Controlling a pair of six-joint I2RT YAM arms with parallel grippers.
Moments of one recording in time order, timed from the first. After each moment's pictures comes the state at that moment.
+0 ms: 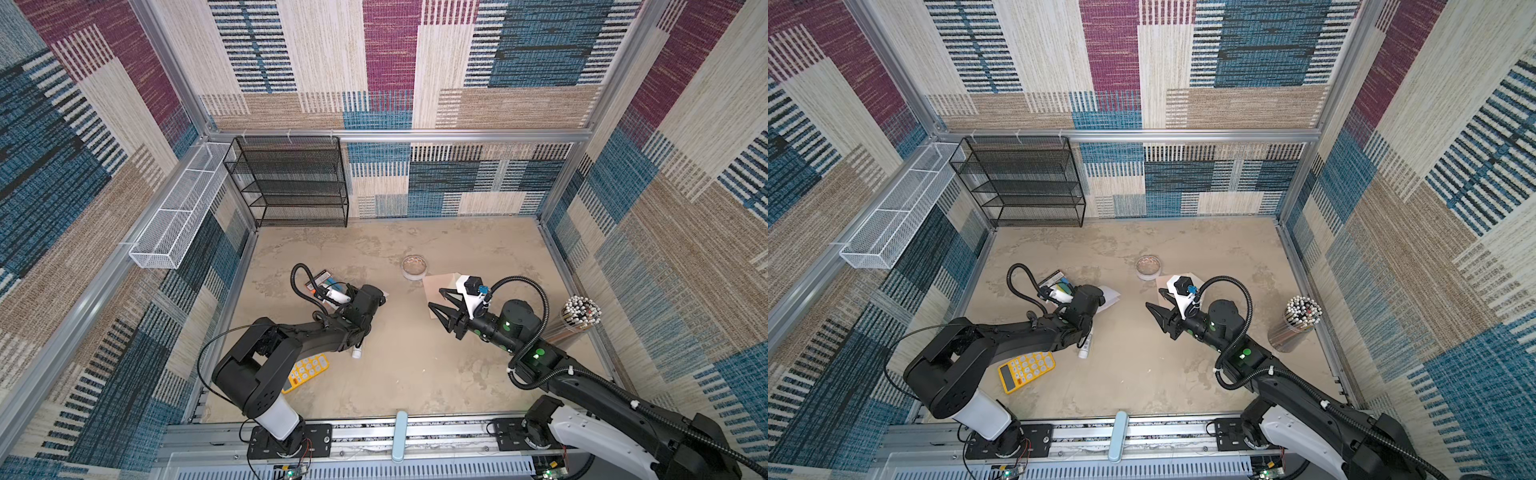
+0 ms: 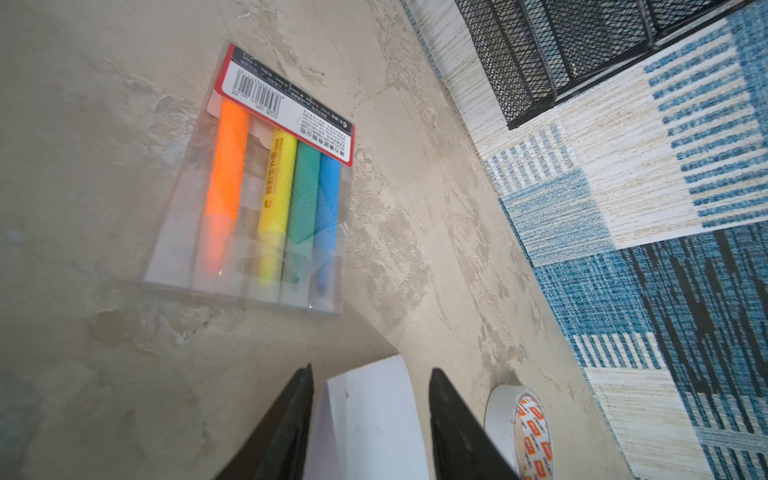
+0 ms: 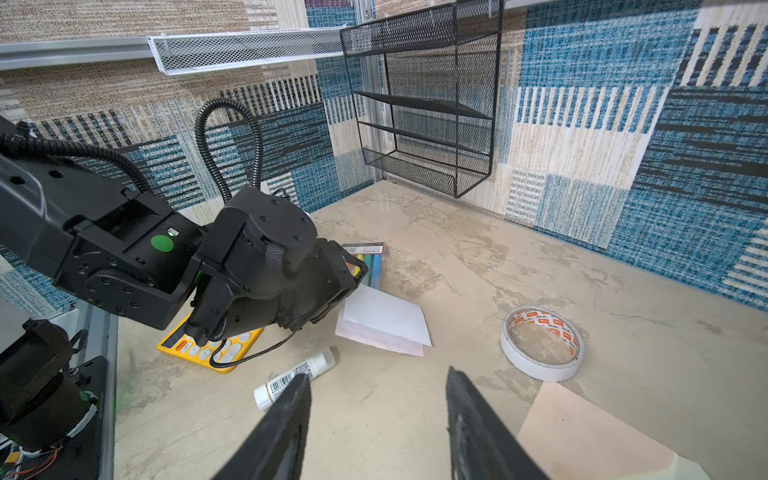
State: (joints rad) left arm -0.65 1.62 0.72 0.16 -0.77 -1.46; right arm 0.66 0.89 0.47 0.34 -0.24 0.09
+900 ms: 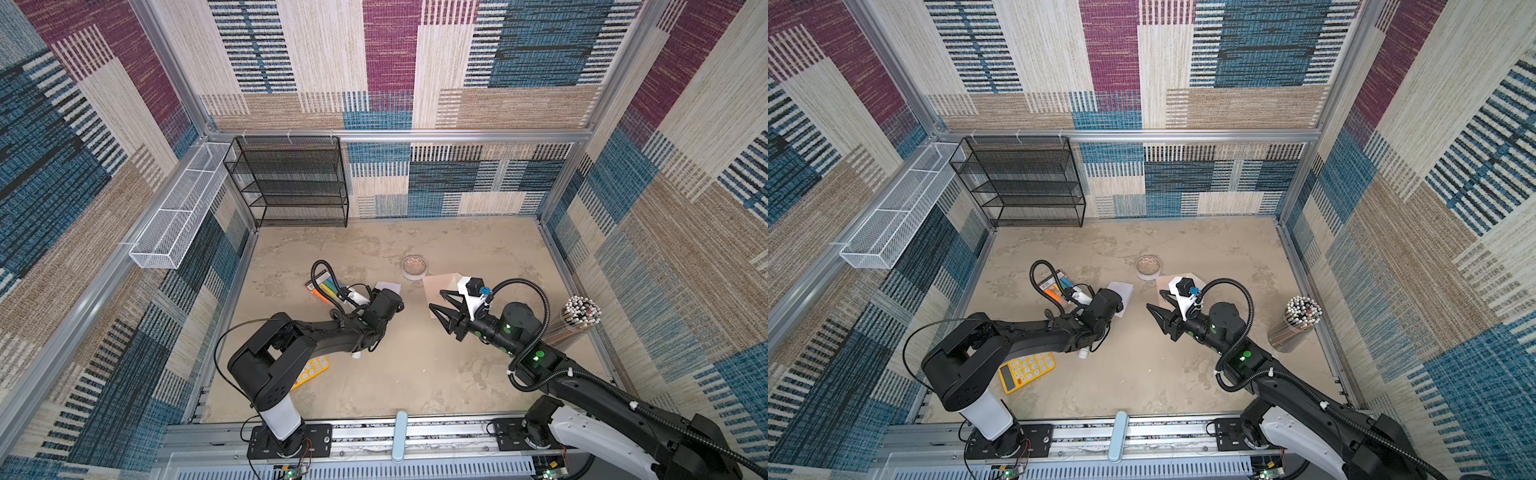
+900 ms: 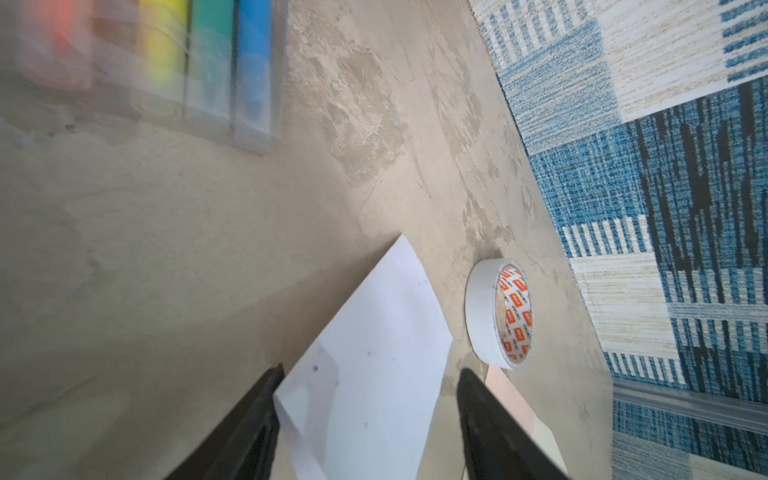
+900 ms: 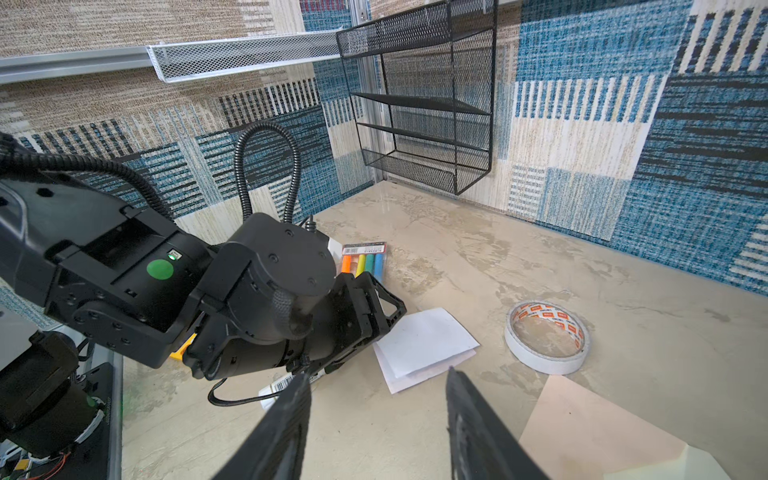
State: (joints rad) left arm -0.77 1.68 0.82 0.11 -0.62 -1.52; right arm 0.66 0.89 0.45 0.36 -0.23 0.12
